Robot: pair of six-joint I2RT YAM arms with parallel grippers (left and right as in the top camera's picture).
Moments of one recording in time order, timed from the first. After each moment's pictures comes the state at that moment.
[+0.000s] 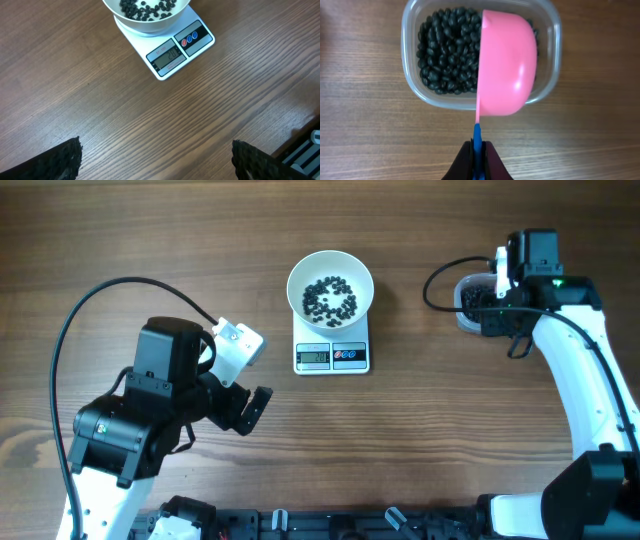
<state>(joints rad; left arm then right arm) -0.29 0.99 1.16 -1.14 0.19 0.30 -0.01 1.57 1.26 -0.92 0.20 -0.09</state>
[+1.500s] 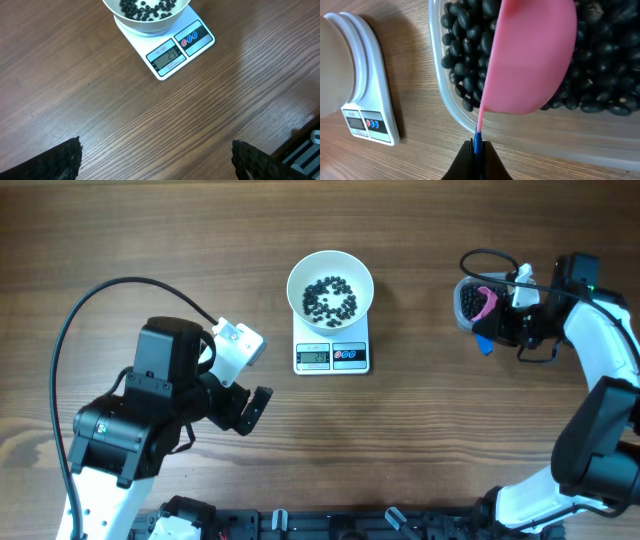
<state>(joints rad) -0.29 0.99 1.16 -1.14 0.19 0.30 -0.28 1.78 1.19 -0.83 -0.53 -0.07</state>
